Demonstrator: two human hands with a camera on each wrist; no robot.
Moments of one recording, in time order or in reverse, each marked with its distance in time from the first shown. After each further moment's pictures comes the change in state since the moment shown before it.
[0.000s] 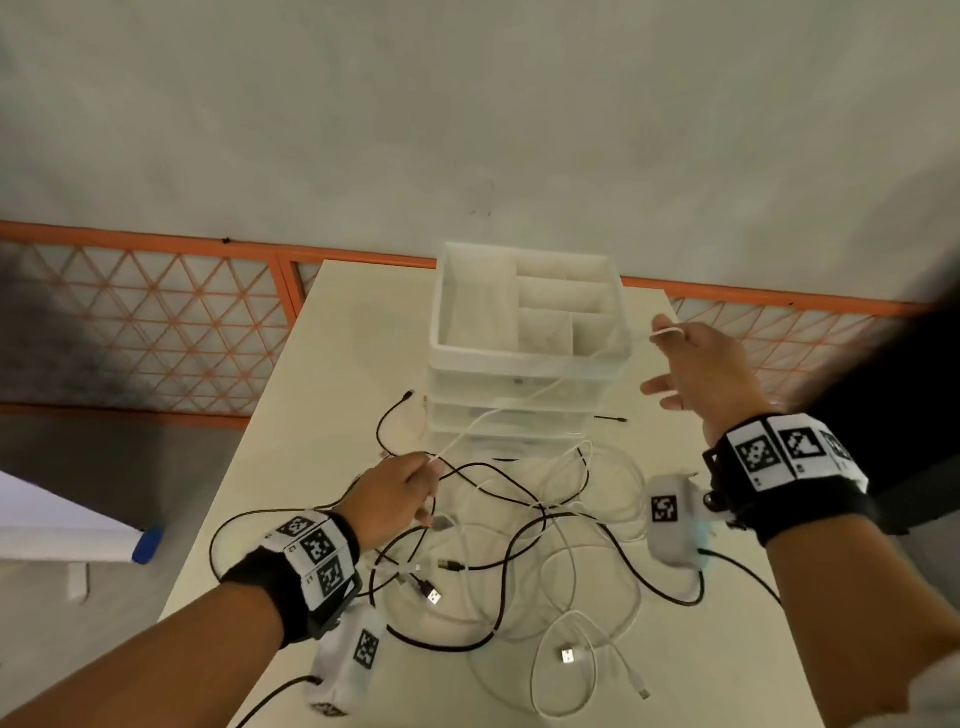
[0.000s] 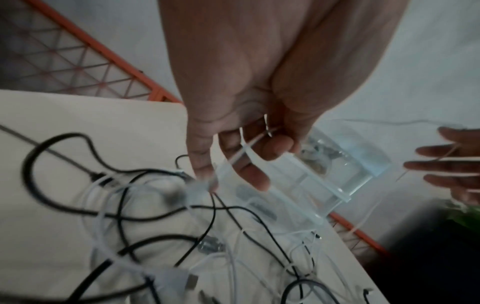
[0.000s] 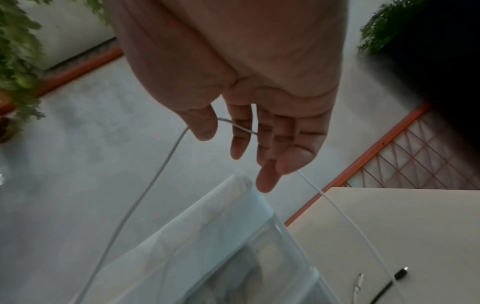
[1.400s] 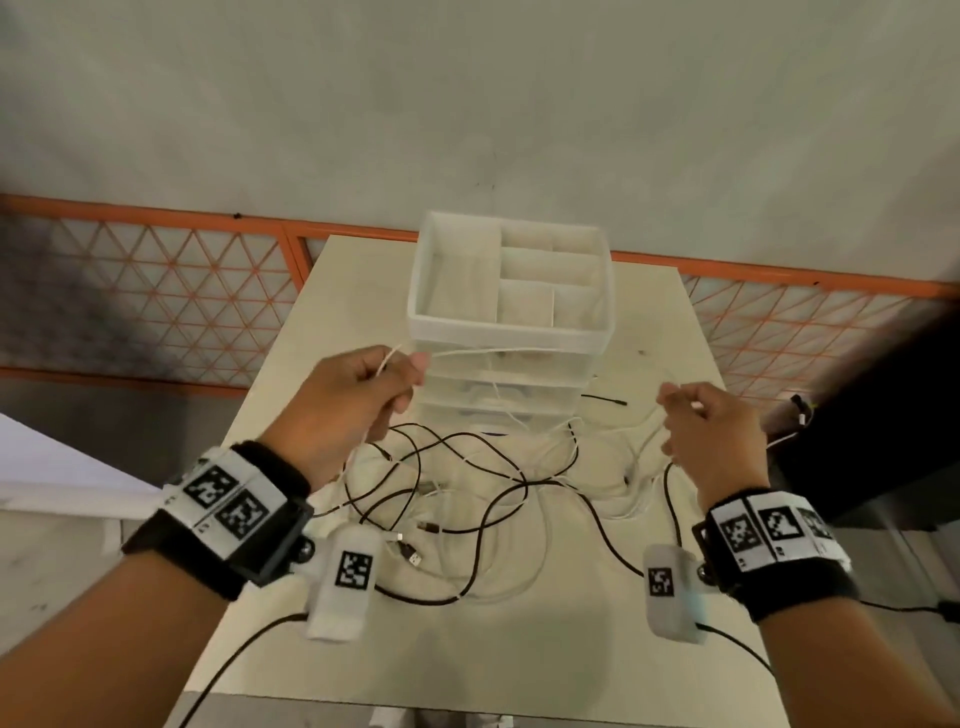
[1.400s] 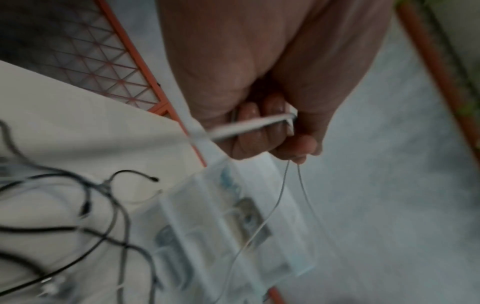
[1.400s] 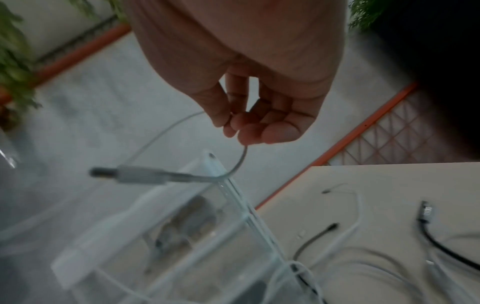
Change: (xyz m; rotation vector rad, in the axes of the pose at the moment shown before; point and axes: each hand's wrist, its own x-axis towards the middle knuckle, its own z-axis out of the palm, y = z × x) left_hand -0.036 0.084 -0.027 -0.548 0.203 0.092; right_hand -0.030 0.080 -0.025 -0.116 0.102 -0.001
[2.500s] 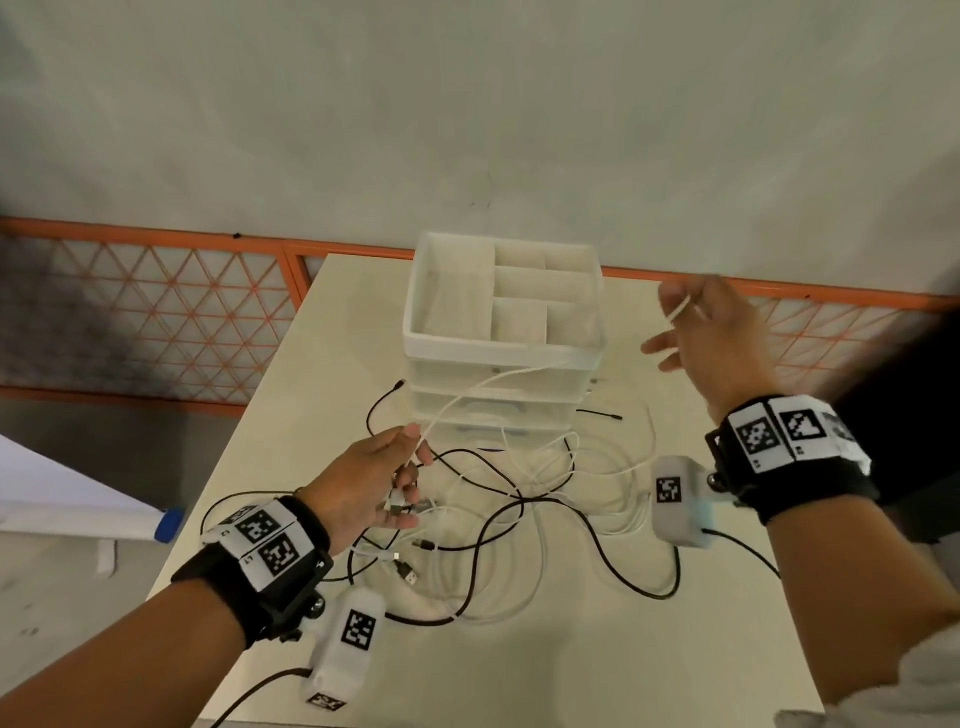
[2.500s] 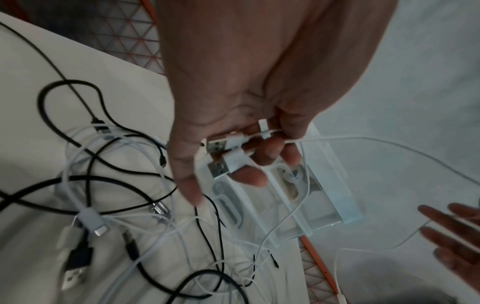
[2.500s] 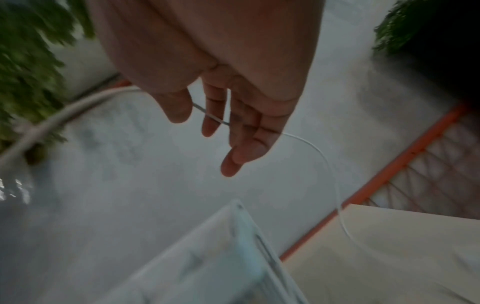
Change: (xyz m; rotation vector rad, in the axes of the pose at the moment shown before) left_hand -0.004 -0.049 0.013 -0.017 -0.082 -0.362; right_hand 0.046 -0.072 -0.017 0.158 -0.063 -0.266
